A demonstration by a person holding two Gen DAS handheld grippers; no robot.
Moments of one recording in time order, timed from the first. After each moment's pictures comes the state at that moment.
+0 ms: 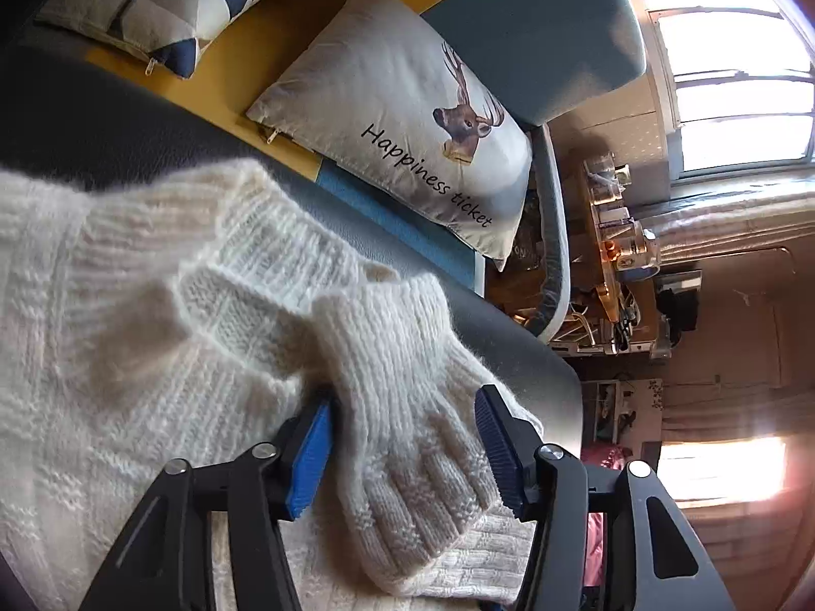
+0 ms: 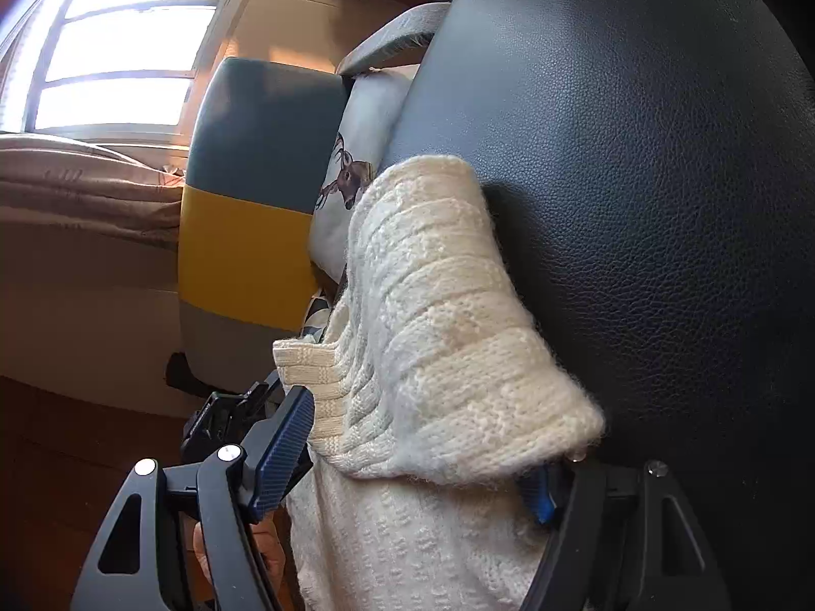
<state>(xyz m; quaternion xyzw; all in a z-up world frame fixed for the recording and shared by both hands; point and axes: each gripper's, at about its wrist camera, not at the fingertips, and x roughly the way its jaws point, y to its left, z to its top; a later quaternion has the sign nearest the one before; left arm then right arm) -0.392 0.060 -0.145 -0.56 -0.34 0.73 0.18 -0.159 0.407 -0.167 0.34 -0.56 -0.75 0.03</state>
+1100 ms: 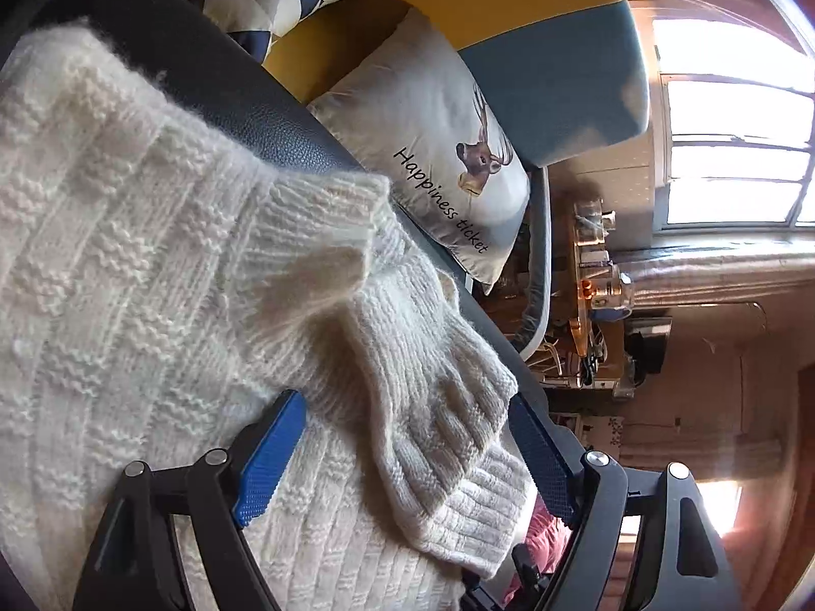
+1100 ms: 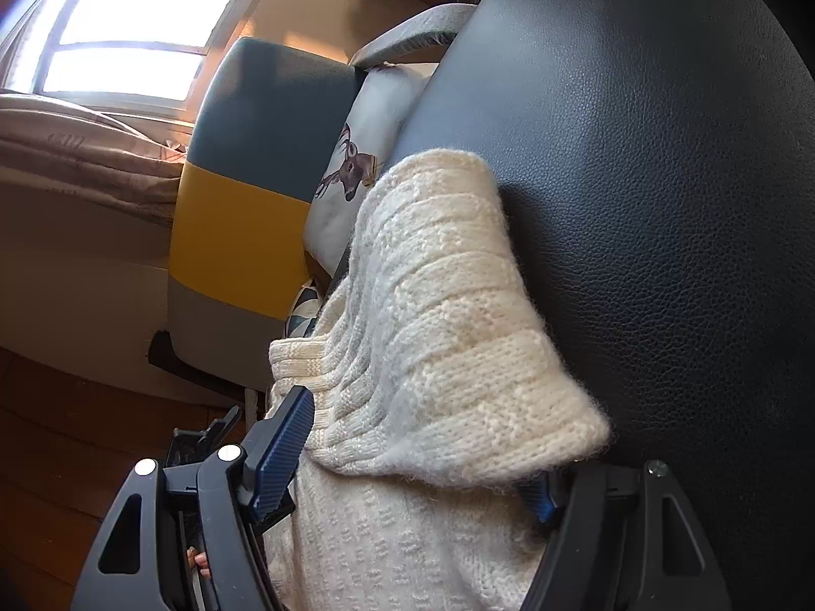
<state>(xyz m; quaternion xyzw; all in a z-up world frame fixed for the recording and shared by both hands) -0.360 0.002 -0.151 -0.52 -0.45 0.70 0.17 -0.161 0.403 -0.162 0.36 -0.53 -0.77 0.03</state>
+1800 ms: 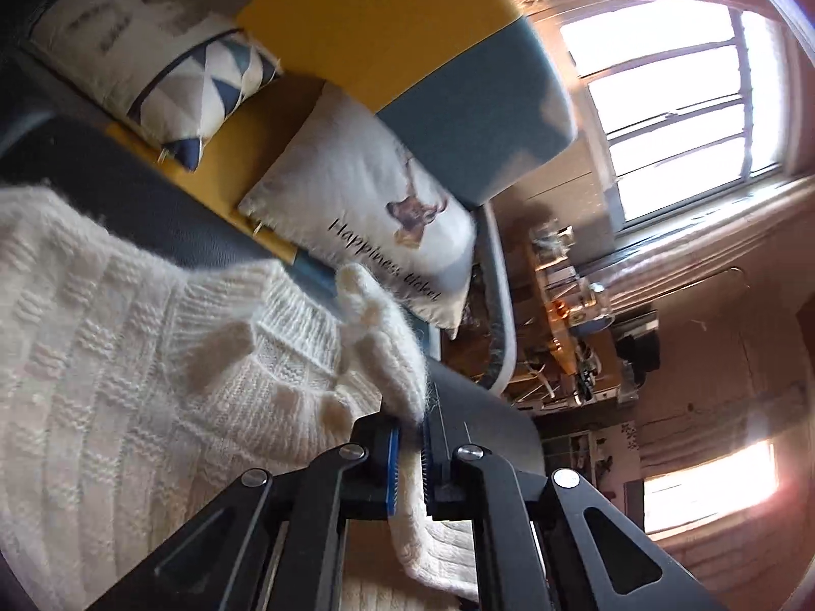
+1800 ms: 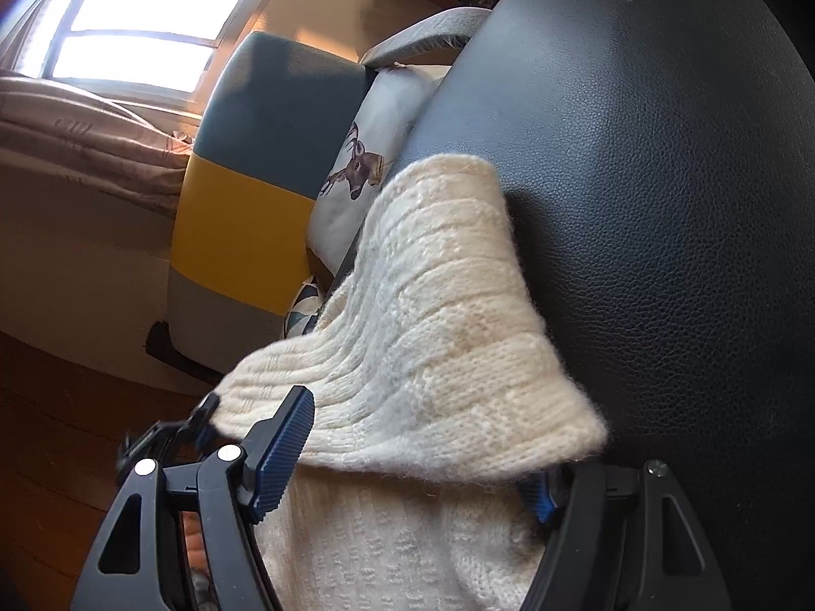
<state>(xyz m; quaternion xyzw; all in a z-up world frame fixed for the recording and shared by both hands) -0.317 -0.005 -0.077 -0.40 -0.40 0.80 0.20 -0.156 0.401 -0.163 0.35 -0.53 -0.77 0.03</state>
